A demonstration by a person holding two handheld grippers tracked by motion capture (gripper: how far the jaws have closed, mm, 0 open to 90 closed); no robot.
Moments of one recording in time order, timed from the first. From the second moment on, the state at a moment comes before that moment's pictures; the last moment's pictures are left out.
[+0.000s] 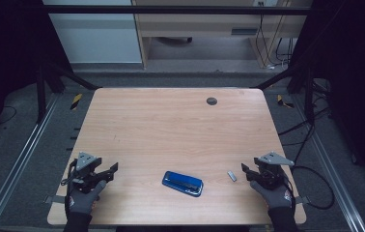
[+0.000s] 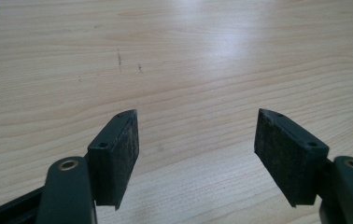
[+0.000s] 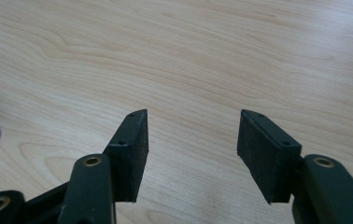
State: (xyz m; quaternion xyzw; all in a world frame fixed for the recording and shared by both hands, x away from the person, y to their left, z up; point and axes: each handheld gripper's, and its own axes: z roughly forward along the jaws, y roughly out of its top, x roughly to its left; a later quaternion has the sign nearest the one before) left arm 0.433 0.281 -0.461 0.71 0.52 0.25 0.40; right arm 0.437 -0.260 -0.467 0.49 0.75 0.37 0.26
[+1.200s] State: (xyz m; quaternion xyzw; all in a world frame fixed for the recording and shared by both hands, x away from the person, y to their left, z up) left arm 0.439 0.281 -0.467 0.72 0.53 0.26 0.37; right arm 0.445 -0.182 -0.406 0.38 0.83 0.38 0.18
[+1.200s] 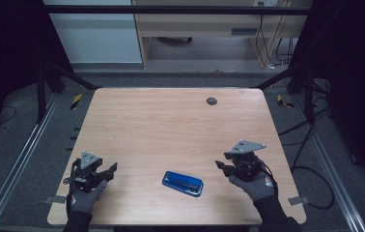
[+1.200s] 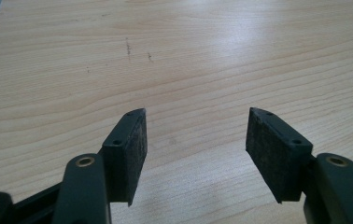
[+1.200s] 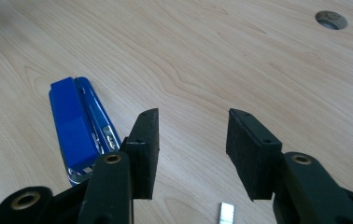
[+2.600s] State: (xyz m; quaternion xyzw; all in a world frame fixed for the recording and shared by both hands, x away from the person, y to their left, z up) left arm 0.440 0.279 -0.469 0.73 0.52 0.25 0.36; right arm 0.470 -0.103 -0.388 0.26 0.92 0.29 0.08
